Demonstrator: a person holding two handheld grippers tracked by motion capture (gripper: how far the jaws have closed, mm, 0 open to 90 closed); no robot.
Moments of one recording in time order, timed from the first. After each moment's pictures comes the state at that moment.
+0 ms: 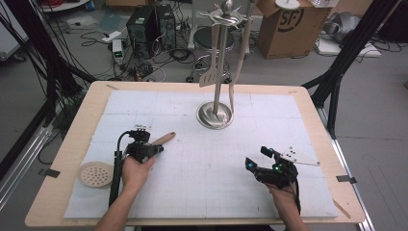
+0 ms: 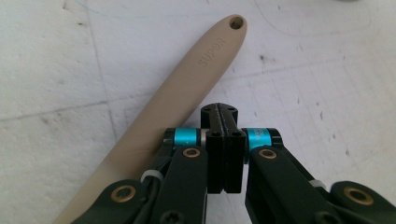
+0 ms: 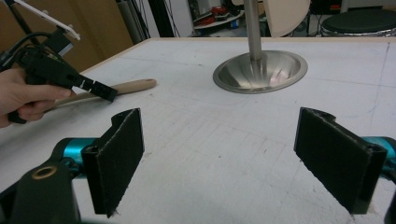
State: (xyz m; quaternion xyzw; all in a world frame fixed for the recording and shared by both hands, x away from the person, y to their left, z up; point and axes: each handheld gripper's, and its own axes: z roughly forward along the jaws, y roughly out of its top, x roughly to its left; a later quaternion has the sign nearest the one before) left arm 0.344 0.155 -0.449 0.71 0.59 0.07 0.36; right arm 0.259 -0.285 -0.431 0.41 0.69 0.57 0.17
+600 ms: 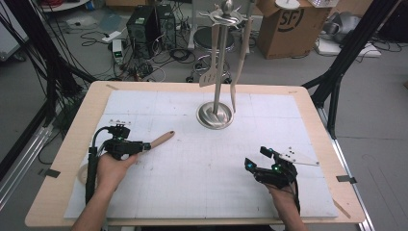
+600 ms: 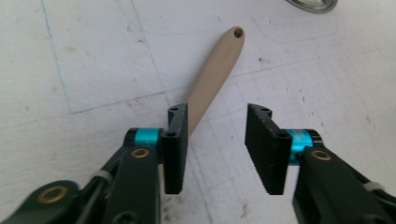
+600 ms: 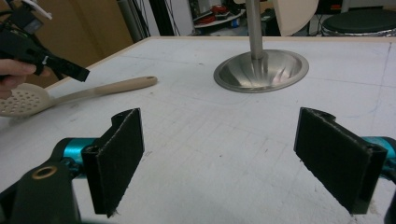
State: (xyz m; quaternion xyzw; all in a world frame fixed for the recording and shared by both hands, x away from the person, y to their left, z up) left arm 0.327 0.207 -0.411 0.73 0.56 0.06 0.37; right arm 0.259 -0.283 -0.432 0.41 0.69 0.57 0.17
